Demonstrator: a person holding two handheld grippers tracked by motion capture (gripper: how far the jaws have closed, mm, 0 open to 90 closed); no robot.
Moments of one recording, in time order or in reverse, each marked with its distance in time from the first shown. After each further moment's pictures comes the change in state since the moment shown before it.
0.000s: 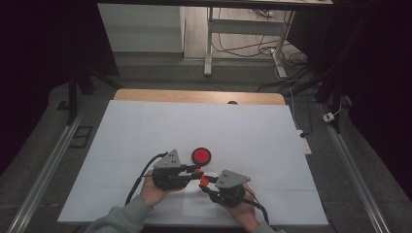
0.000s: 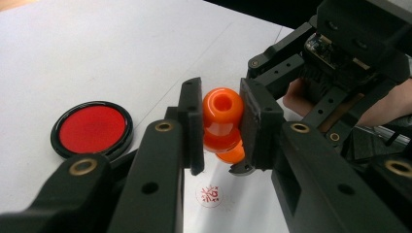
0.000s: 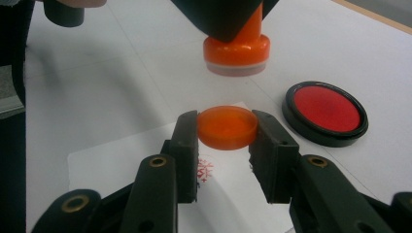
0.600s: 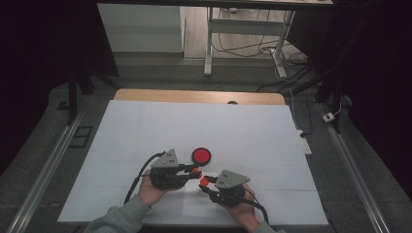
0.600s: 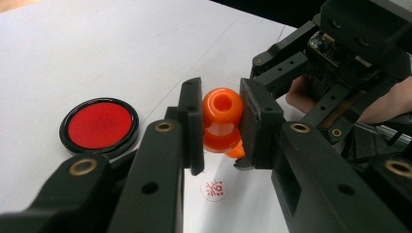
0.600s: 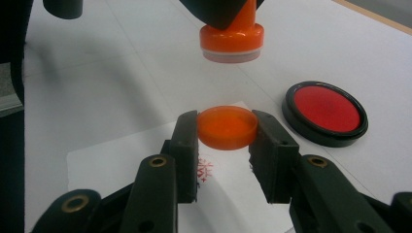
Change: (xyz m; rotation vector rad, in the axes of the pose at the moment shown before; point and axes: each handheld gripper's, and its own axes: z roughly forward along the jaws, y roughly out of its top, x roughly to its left) left arm 0.003 -0.001 -0.006 0.000 0.011 -0.001; right arm 0.000 0.000 0.000 0.001 0.000 -0.006
